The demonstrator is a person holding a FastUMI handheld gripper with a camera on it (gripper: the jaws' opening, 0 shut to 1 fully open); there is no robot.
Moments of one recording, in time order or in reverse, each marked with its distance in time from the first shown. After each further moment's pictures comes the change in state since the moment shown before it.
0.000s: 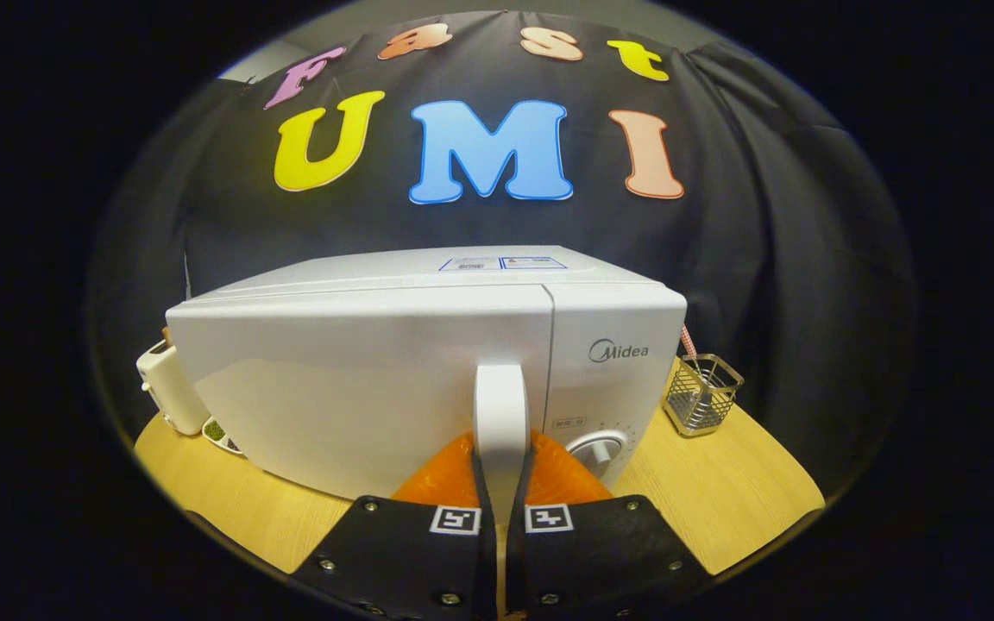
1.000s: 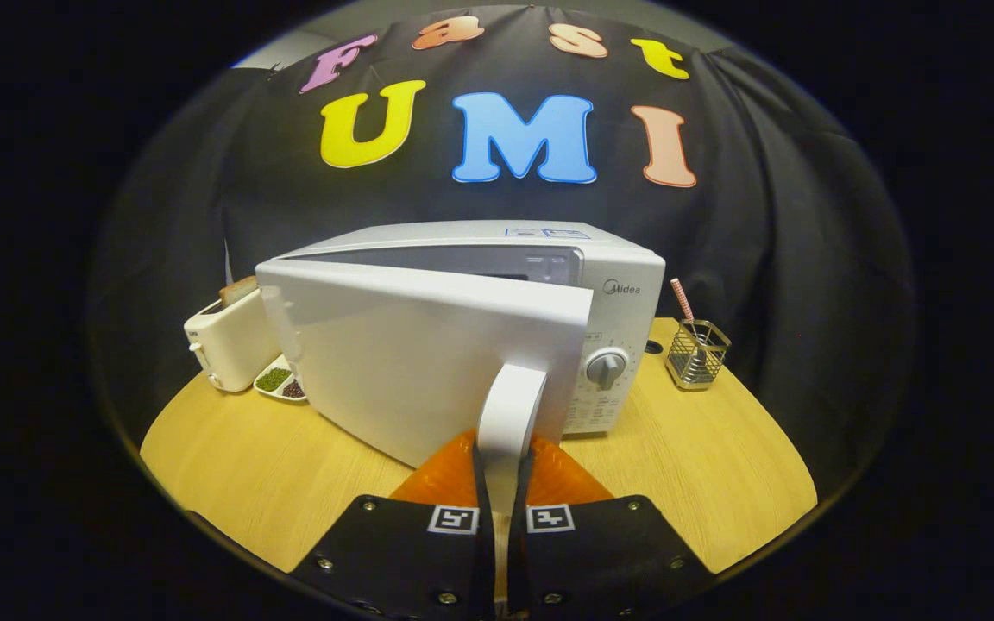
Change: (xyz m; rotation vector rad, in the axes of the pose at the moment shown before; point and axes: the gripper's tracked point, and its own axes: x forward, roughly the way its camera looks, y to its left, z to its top) arm -0.116 0.041 -0.043 -0.050 0.099 0.075
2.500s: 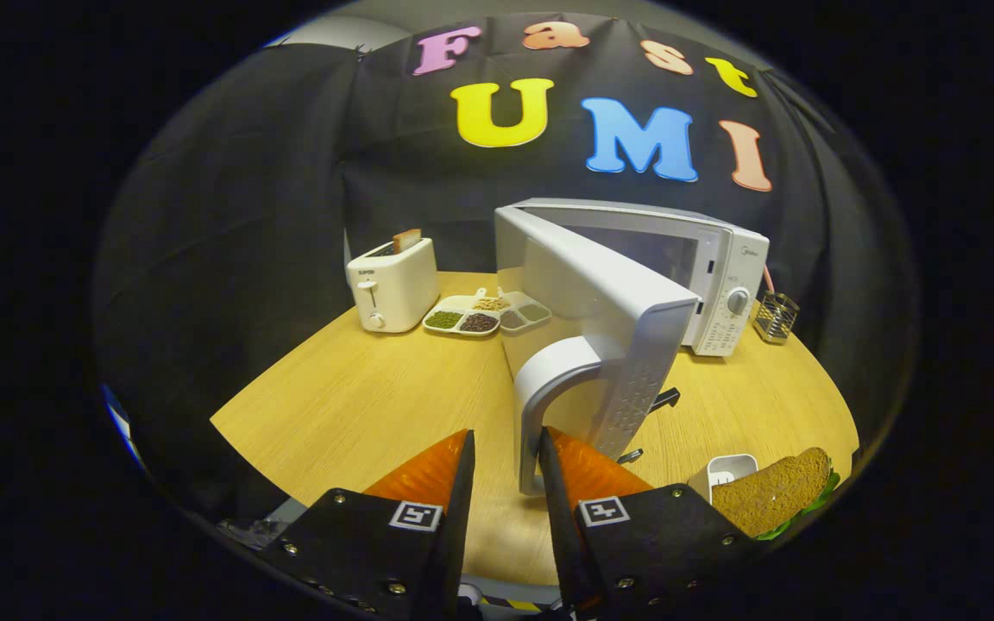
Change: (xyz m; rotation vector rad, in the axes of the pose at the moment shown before) arm -0.140 0.216 -0.082 -0.119 0.059 0.242
